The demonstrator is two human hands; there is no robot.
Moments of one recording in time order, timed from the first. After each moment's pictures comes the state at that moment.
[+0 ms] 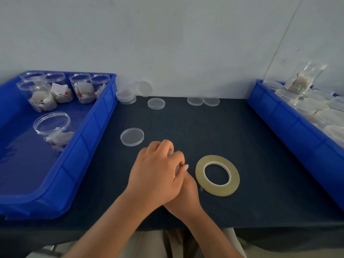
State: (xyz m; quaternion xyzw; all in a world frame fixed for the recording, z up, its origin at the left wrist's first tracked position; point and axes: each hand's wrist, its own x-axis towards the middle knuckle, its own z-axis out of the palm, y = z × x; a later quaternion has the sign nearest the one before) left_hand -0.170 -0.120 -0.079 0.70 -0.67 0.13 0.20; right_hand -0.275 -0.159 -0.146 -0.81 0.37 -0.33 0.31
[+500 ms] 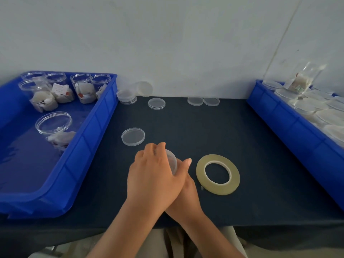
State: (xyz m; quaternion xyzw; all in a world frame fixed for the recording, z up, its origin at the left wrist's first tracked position) left_hand -0.186 -0.111 -0.079 0.84 -0.50 0.05 0.20; right_hand -0.272 -0.150 -0.146 -0.79 0.37 -0.34 0.36
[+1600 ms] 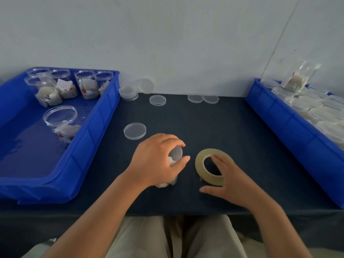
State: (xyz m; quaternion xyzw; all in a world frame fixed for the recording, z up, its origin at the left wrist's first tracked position) left_hand -0.155 -0.117 -0.073 0.66 -0.69 0.03 0.29; right_hand -0.404 -0.223 -0.121 -0.86 0.46 0.01 0.21
